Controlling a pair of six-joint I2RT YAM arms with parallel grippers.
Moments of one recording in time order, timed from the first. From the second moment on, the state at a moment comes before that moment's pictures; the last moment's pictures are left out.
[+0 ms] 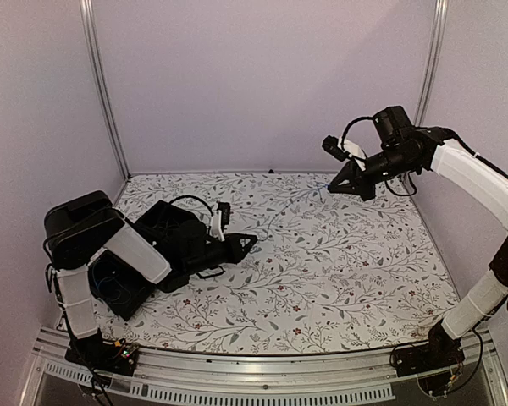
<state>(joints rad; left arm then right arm) -0.83 1.94 0.69 1.08 0.08 -0.70 0.47 1.57 1.52 -0.85 -0.57 -0.67</state>
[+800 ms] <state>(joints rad) -0.82 1.91 0.70 0.87 0.08 -0.62 0.38 1.44 1.52 -0.81 -0.64 -0.64</state>
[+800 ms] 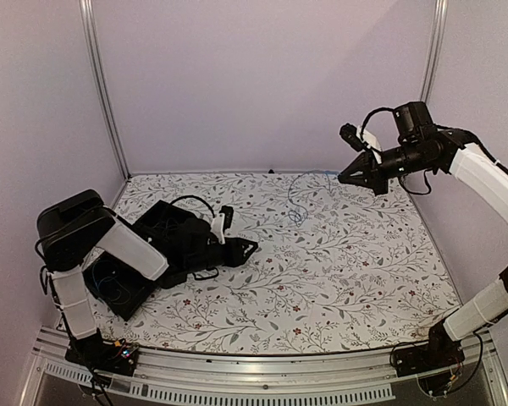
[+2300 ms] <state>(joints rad) -0.96 2.18 1.16 0.44 0.29 -0.01 0.35 1.58 1.21 -0.66 -0.80 -0.58</state>
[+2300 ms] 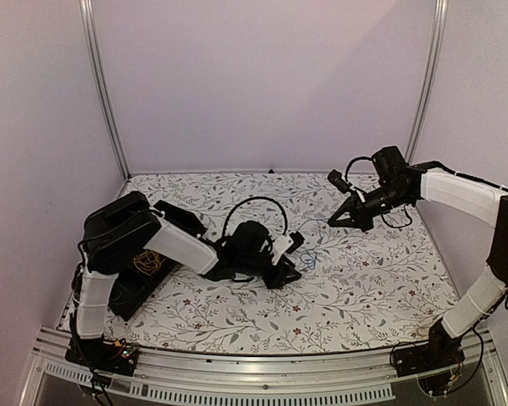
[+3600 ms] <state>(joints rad) -0.92 1.61 0.54 0.33 -0.07 -0.30 0.09 1.60 1.27 -0.49 -0.46 -0.44</state>
